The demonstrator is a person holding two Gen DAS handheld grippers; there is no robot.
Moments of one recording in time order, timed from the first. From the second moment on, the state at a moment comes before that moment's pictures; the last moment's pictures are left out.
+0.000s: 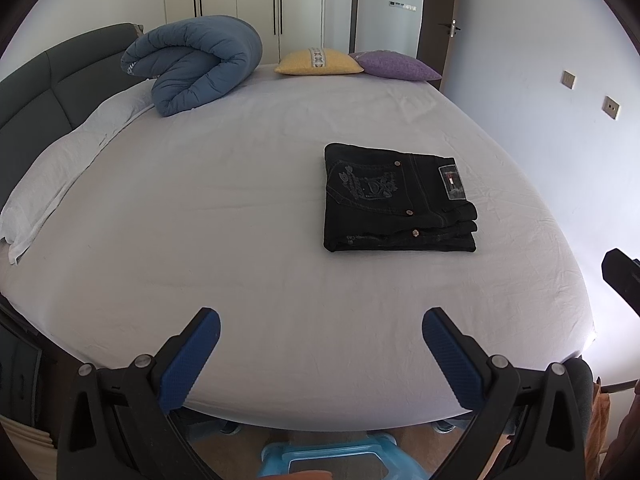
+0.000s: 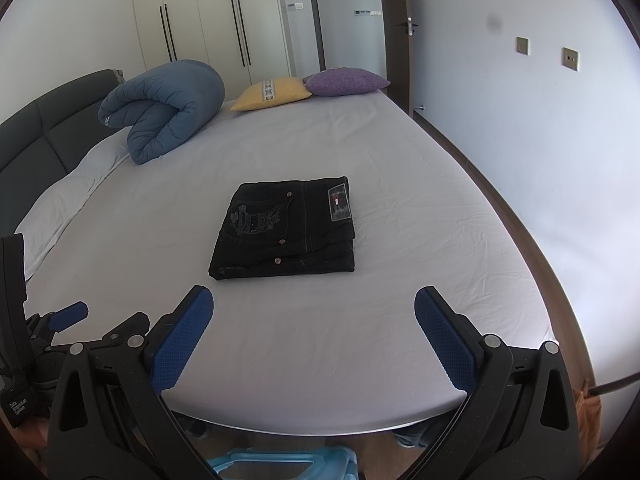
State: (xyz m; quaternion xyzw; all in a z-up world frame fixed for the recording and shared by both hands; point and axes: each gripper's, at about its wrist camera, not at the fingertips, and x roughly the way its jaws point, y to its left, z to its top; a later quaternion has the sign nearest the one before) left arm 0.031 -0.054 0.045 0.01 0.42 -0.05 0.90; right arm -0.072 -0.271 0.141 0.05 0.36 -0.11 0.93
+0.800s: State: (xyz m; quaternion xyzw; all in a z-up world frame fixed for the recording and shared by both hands) left arm 0.030 -0.056 0.045 0.00 0.43 -0.05 0.90; right arm -0.072 -0.273 0.140 0.05 0.36 -0.11 0.93
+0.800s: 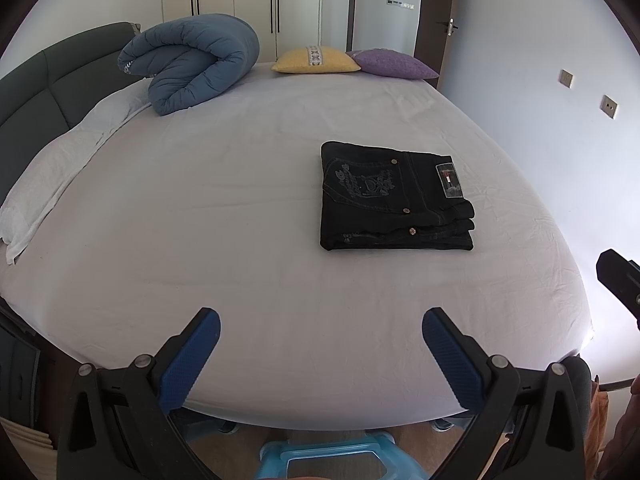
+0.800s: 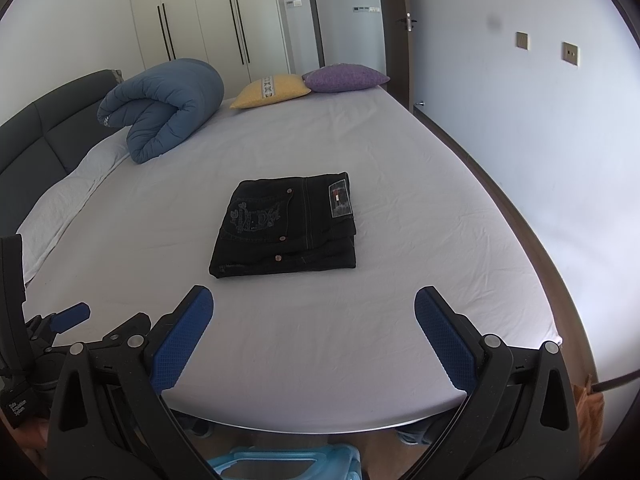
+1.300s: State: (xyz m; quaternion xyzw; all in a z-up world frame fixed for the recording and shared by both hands) left arm 0.029 -0.059 0.046 0.01 0.43 -0.06 0.90; right arm -0.077 -0.267 0.126 0.05 0.36 -0.11 0.92
